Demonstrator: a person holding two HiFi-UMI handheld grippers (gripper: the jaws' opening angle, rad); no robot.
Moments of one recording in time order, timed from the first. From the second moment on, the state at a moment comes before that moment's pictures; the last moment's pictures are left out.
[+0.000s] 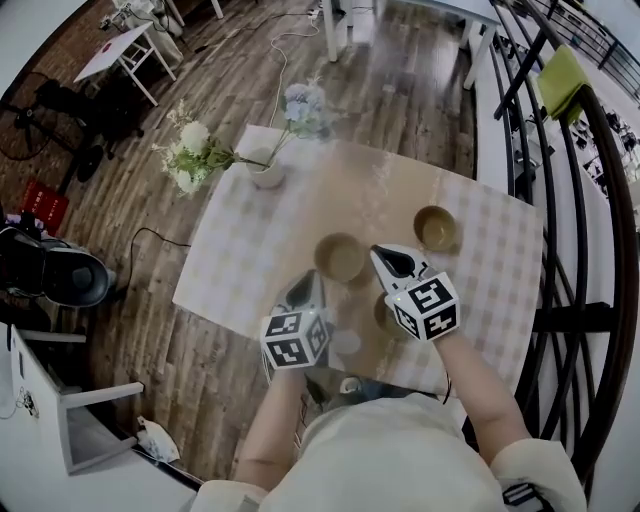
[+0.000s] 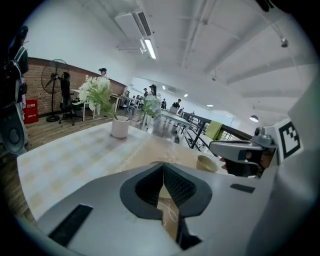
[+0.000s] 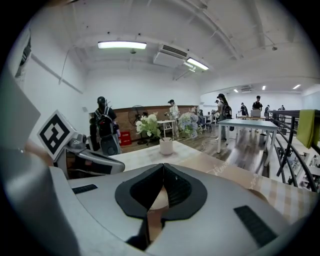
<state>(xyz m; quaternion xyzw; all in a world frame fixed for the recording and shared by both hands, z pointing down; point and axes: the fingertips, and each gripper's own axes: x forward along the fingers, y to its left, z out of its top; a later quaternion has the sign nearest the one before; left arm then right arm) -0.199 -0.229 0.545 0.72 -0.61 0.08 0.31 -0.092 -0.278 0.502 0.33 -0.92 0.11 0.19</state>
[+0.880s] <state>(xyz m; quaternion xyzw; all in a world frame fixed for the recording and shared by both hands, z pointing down) -0.209 -0.261 0.605 0.69 -0.62 0.14 0.34 -0.116 -0.311 0.598 0.25 -0.90 0.18 0.32</state>
